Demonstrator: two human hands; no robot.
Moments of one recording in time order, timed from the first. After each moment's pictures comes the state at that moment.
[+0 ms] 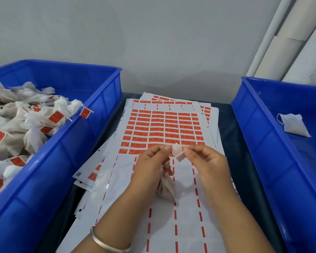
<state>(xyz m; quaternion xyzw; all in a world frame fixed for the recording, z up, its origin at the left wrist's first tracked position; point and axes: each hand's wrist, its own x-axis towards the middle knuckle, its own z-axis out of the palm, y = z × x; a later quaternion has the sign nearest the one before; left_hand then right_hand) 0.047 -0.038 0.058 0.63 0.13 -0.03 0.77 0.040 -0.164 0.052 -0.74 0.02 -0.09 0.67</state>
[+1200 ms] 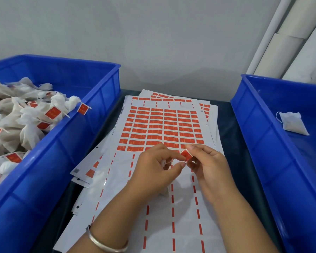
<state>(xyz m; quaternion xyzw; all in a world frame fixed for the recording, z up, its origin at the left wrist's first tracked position) 0.041 -0.033 0.052 0.83 -0.12 0.09 0.53 0.047 -0.168 0.049 -0.64 0.10 -0.03 0.76</state>
